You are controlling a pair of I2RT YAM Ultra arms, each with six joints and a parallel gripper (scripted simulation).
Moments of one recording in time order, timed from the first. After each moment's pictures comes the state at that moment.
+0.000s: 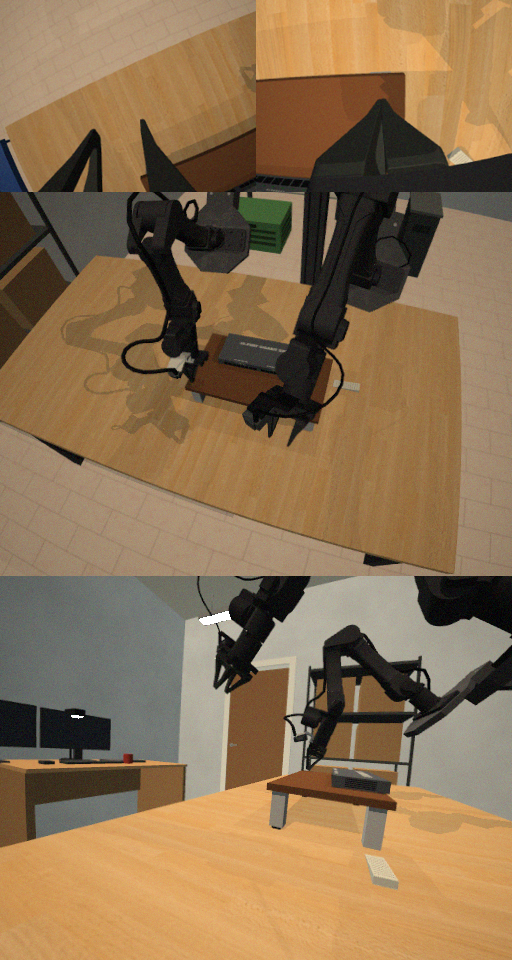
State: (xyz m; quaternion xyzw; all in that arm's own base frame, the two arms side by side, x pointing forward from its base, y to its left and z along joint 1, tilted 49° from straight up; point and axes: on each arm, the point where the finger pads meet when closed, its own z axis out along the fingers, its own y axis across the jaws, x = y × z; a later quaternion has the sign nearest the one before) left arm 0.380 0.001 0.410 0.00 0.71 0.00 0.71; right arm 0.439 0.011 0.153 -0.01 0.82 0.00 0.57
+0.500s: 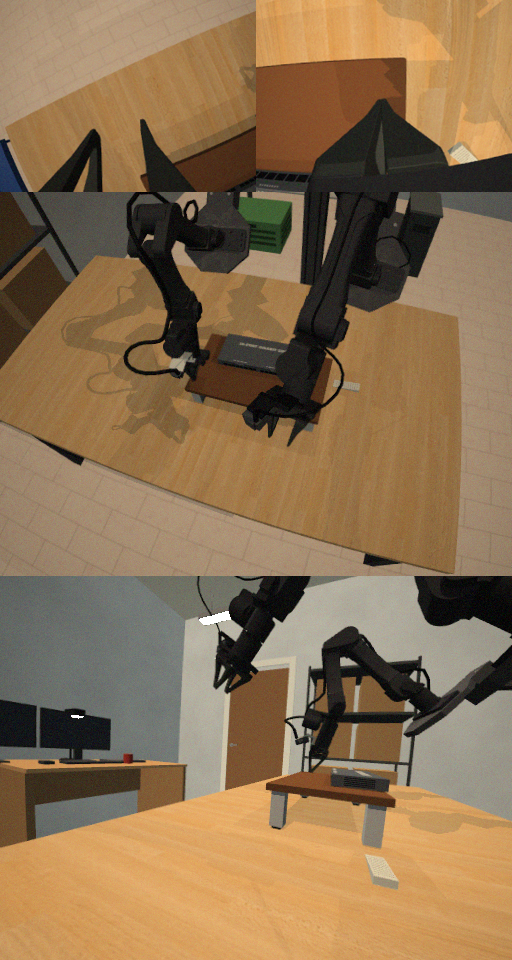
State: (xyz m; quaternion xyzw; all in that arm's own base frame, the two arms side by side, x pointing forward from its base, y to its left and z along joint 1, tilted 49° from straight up) left arm 0.380 0.001 0.410 0.00 0.71 0.00 0.71; right arm 0.438 0.011 0.139 -0.01 0.83 0.00 0.55
